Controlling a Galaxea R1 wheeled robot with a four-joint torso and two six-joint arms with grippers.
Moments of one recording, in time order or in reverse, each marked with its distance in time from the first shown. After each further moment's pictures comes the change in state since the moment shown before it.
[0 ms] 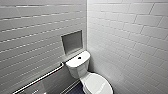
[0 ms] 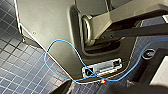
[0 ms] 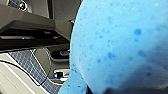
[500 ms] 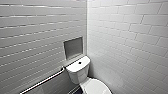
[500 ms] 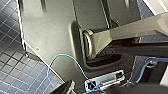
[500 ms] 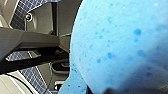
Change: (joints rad) left arm 0.004 0.000 0.000 0.000 0.005 0.000; right arm -0.003 0.001 0.000 0.000 -0.018 -0.001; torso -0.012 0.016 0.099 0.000
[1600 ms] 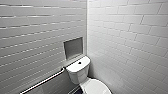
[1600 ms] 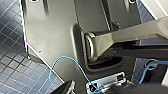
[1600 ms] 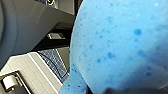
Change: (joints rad) left arm -0.003 -0.034 0.041 0.000 -0.024 0.000; right arm 0.013 -0.100 0.277 -0.060 -0.109 -0.036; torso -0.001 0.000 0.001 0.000
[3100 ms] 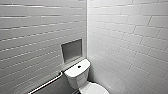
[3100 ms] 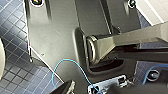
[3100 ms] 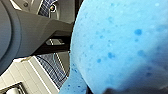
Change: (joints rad) left arm 0.002 -0.033 0.040 0.001 -0.030 0.000; right arm -0.012 -0.080 0.076 -0.015 0.065 0.000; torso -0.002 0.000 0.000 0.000
